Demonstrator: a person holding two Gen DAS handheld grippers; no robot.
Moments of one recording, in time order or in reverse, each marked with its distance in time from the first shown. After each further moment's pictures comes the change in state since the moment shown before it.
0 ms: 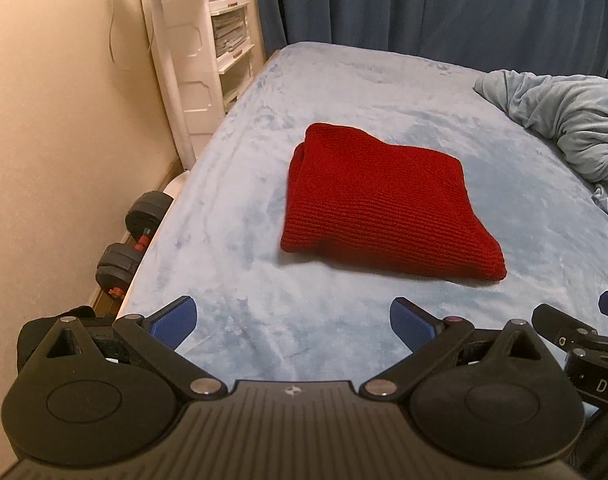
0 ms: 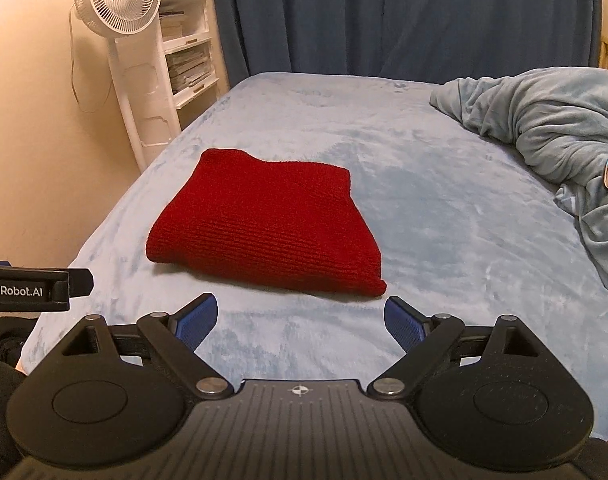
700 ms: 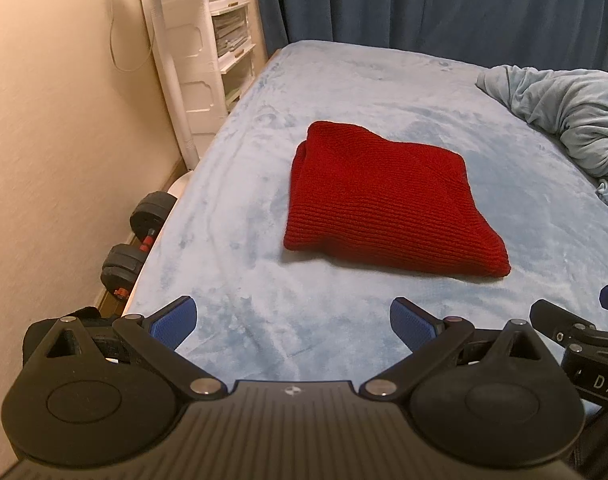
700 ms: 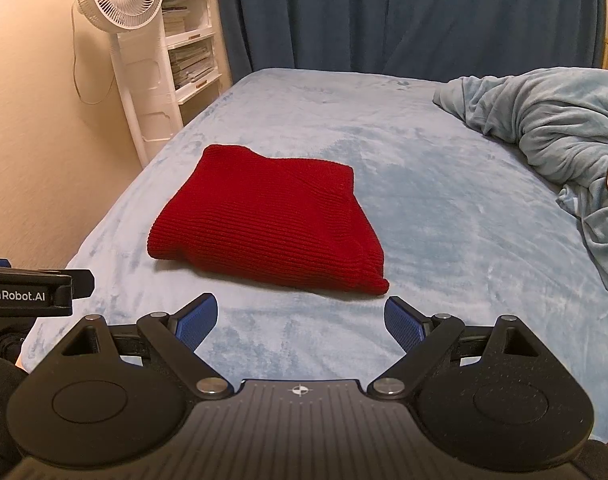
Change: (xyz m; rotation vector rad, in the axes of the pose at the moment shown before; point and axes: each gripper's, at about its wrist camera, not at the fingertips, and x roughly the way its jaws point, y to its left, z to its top) left arm -0.001 0.000 -0.001 0.012 0.003 0.014; right arm 0.001 0.002 0.002 -0.006 0.007 0.001
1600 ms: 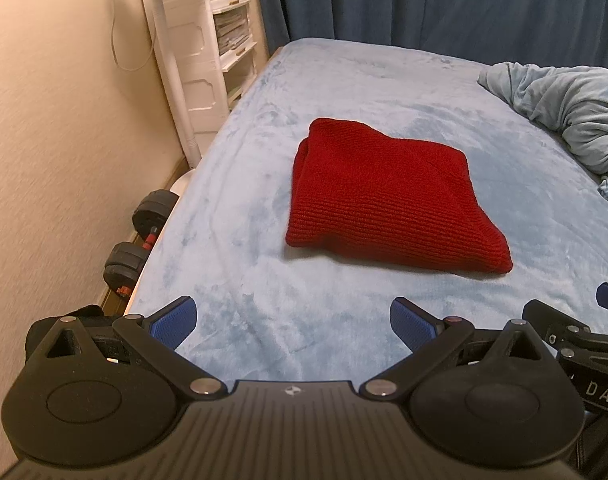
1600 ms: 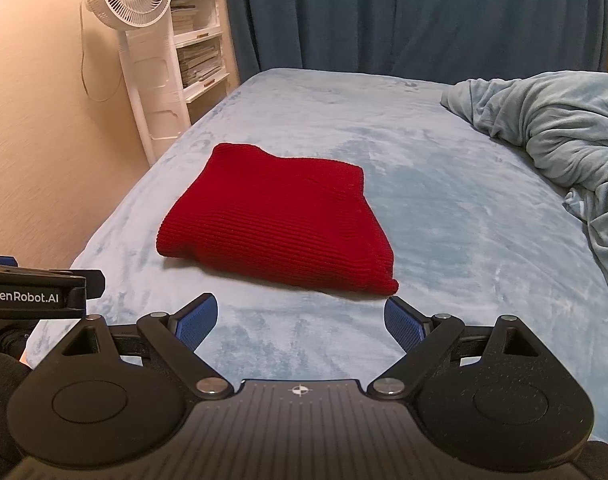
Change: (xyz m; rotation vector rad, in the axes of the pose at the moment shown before) left arm 0.001 0.005 -0.001 0.004 0.009 0.004; right arm 0.000 0.005 -0.003 -0.018 -0.001 0.018
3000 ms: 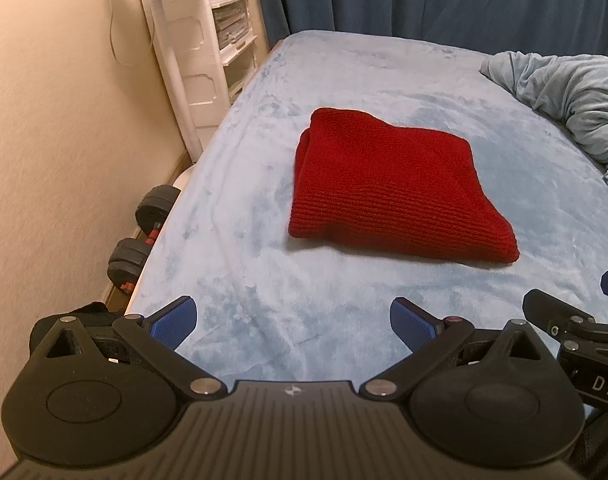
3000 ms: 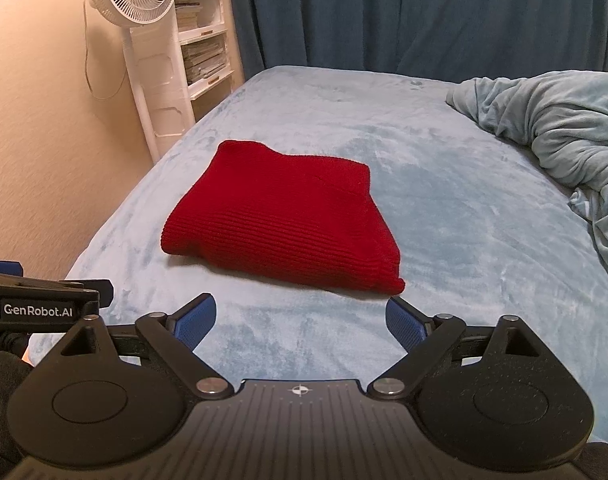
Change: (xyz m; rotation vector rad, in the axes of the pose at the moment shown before) left arm 0.008 -0.002 -0.006 0.025 0.019 0.015; right arm 0.001 0.007 0.001 -0.008 0.011 0.019
